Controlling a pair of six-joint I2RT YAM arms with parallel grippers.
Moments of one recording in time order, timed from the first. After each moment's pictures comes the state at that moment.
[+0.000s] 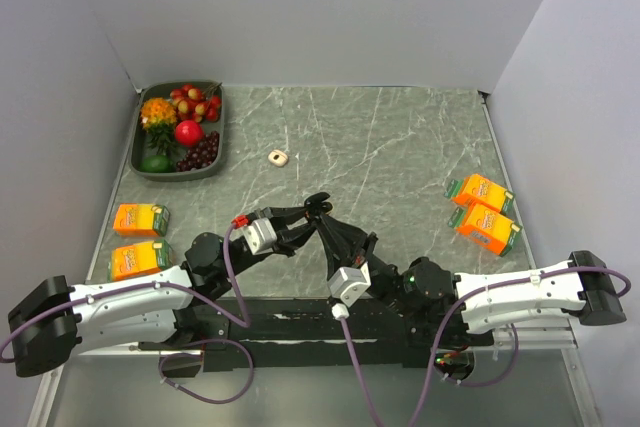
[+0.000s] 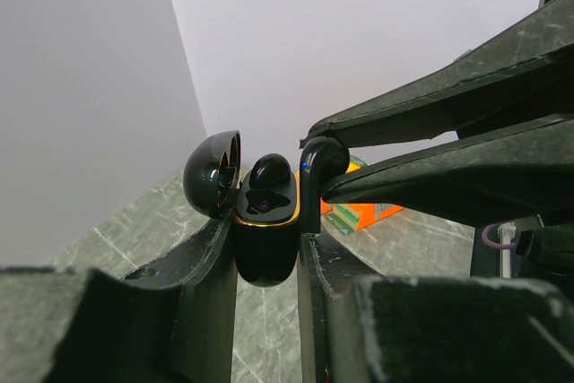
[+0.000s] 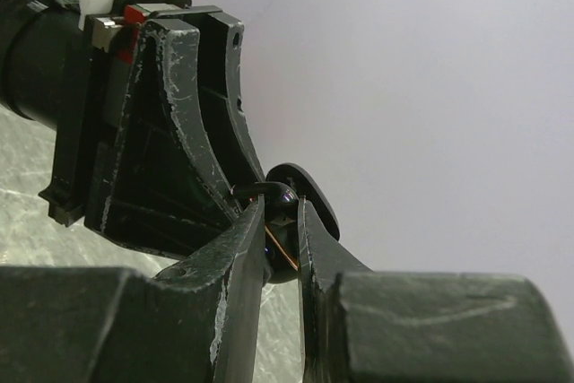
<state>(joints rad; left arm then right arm) -1.07 0.94 0.37 1.00 0.07 0.13 1.55 0.88 0.51 0.73 0.55 -1.07</state>
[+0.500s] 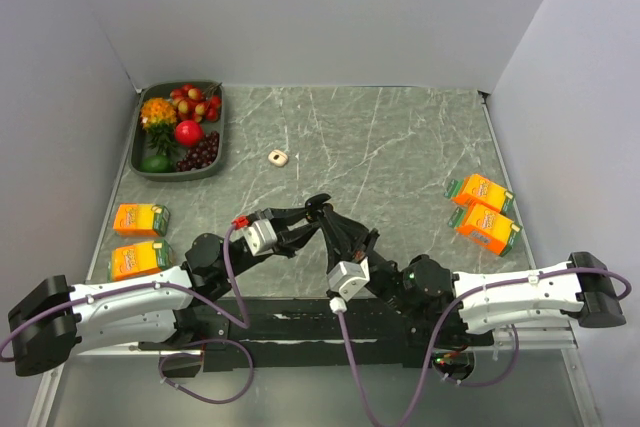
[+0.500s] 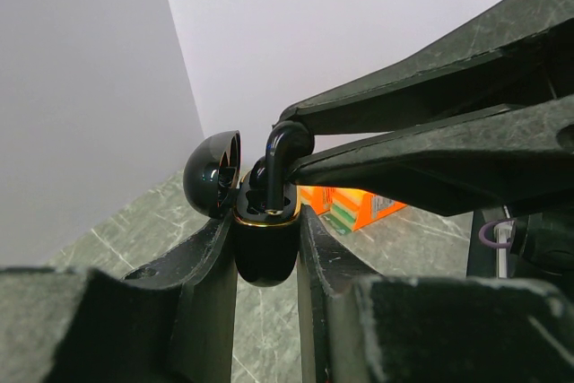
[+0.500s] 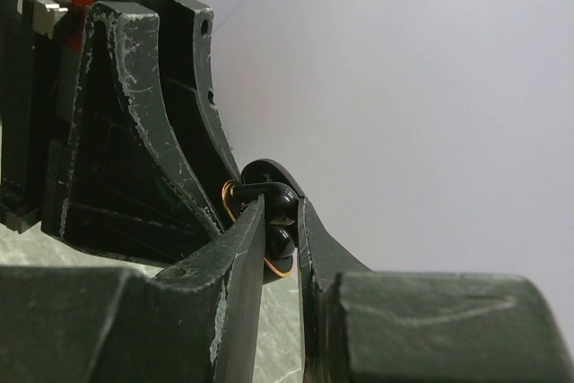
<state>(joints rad) -1.08 0.94 0.37 1.00 0.07 0.13 1.52 0.89 0.51 0.76 0.57 -1.09</state>
